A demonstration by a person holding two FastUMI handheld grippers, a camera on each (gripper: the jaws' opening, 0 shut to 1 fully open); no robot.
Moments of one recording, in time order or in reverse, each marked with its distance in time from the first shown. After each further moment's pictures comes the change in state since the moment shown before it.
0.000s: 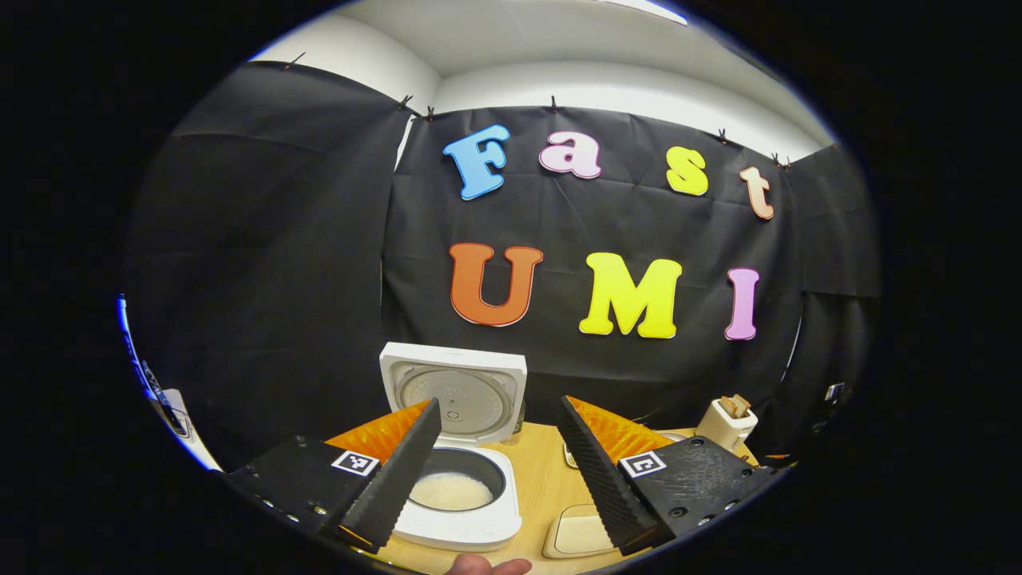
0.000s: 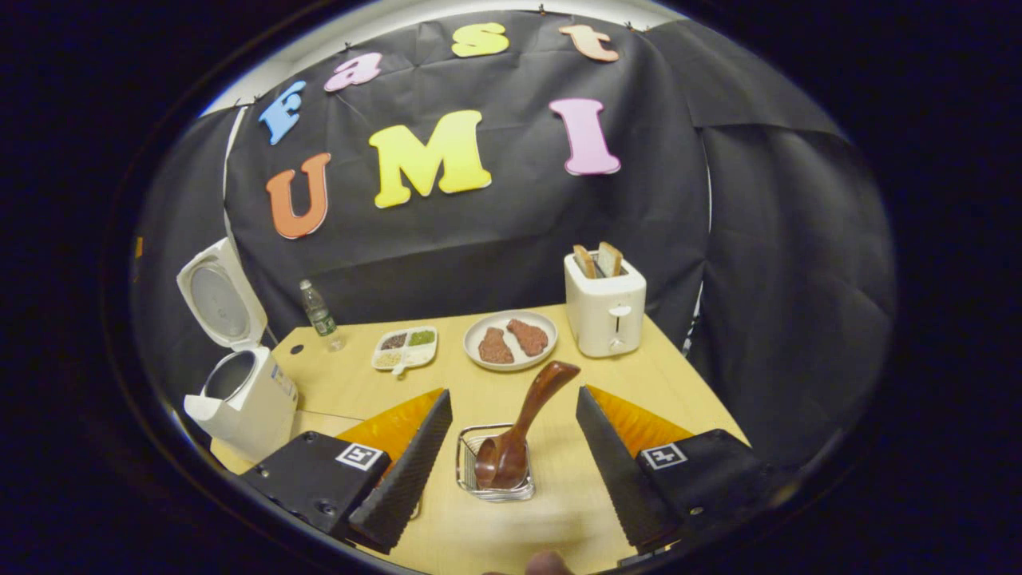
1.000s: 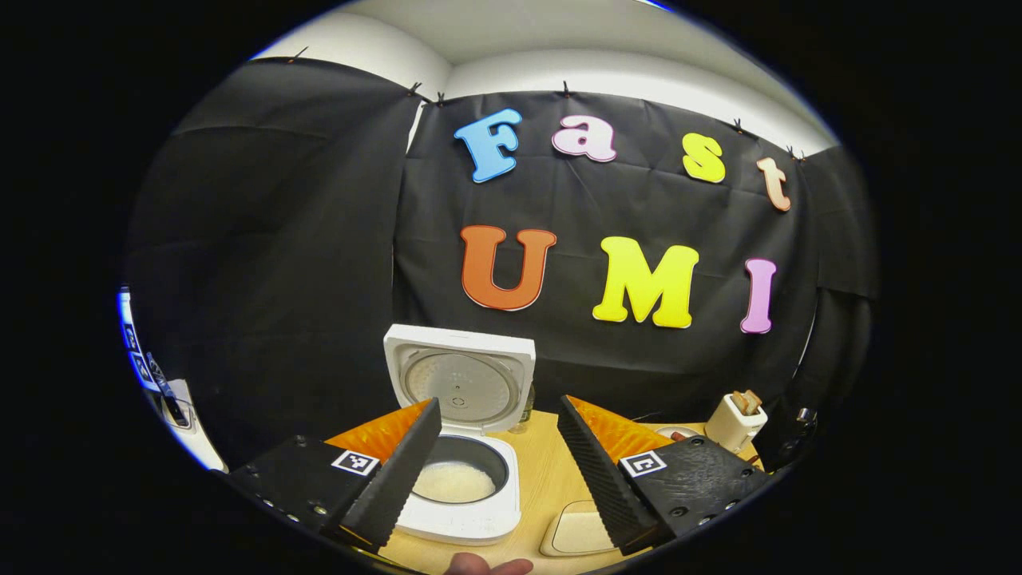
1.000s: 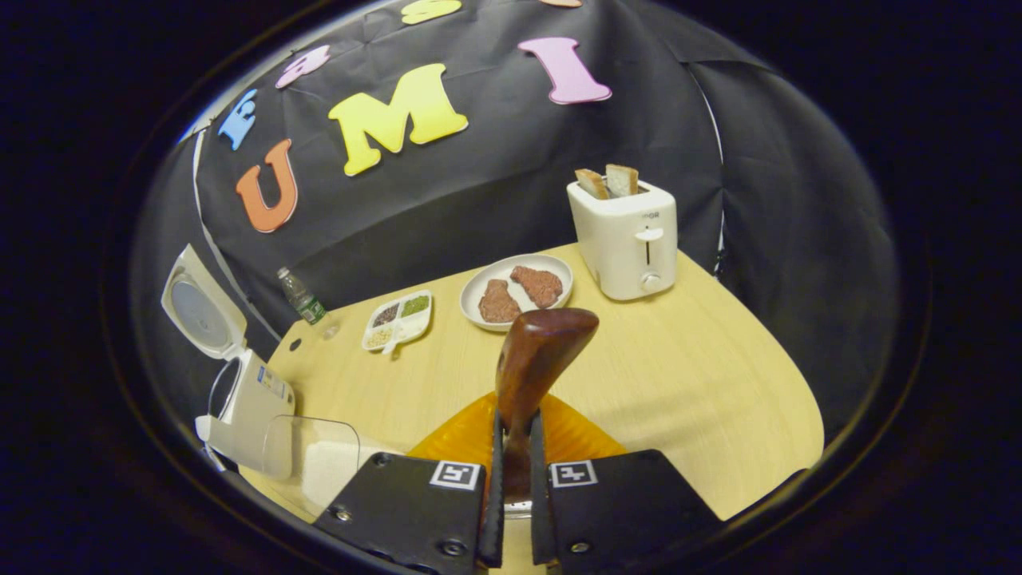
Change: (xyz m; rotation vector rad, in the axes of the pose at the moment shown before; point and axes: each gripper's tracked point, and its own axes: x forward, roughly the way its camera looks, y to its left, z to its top) left arm 0.001 0.008 -0.015 -0.031 0.057 0.049; right arm 0.049 0.008 -0.016 0.072 0.108 0.039
